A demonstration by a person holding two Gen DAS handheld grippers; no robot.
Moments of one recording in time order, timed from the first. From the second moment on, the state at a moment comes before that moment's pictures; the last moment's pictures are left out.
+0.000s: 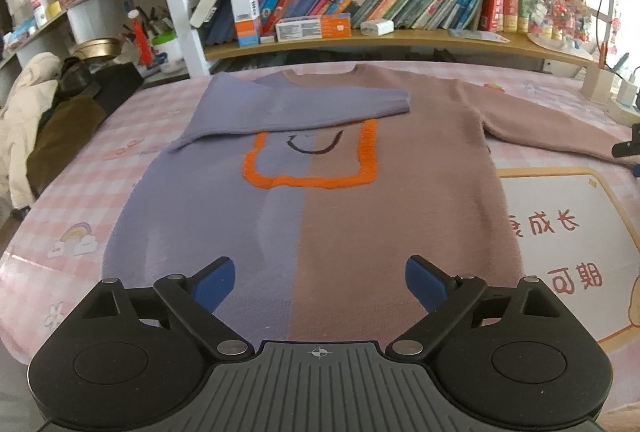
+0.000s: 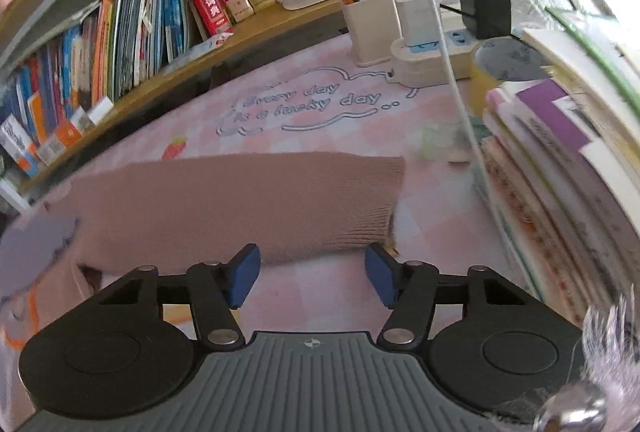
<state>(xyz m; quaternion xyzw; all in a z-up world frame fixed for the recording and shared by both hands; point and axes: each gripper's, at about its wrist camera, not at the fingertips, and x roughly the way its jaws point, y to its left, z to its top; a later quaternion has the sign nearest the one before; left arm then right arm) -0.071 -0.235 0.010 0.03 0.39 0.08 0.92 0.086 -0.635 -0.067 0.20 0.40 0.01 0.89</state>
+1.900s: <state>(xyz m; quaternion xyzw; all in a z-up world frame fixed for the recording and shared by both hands) -0.073 -0.093 0.016 -0.01 0.34 -0.01 0.94 0.169 -0.392 0.076 0.24 0.31 0.16 0.90</state>
